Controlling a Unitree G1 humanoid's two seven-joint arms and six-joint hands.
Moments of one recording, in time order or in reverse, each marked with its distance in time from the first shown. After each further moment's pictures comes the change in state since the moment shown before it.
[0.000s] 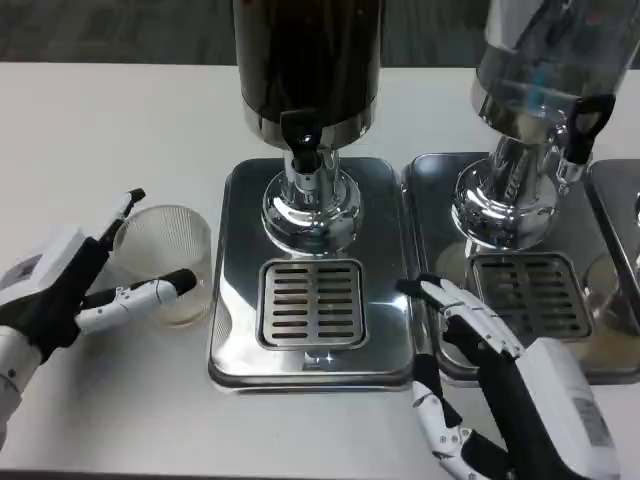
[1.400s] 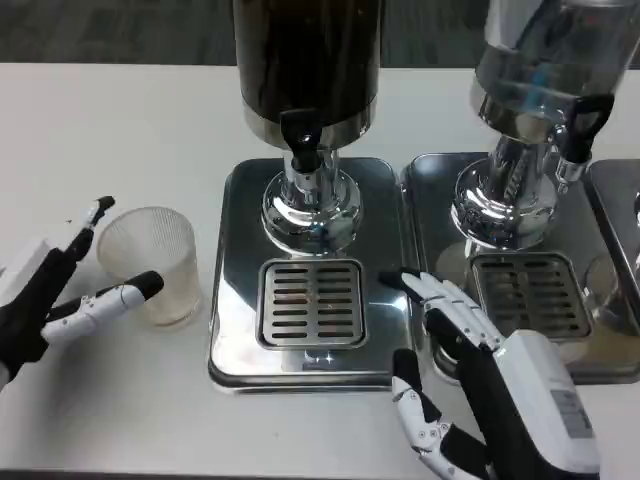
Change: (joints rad) left arm 0.100 0.030 0.122 -0.080 -0.048 -0.021 -0.101; right arm -0.023 0.045 0.024 -0.001 -0.058 0.008 0.011
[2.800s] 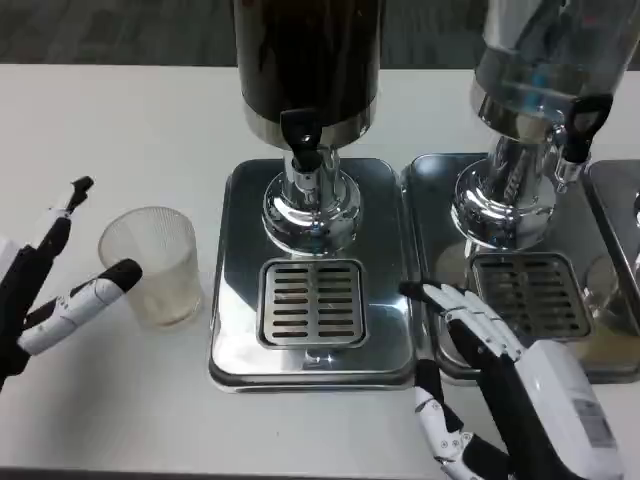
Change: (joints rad) left arm 0.254 -0.073 0.228 -0.427 -0.129 0.083 -0.136; right arm 0.035 -0.034 -0.046 -0.009 0.025 -0.010 0.027
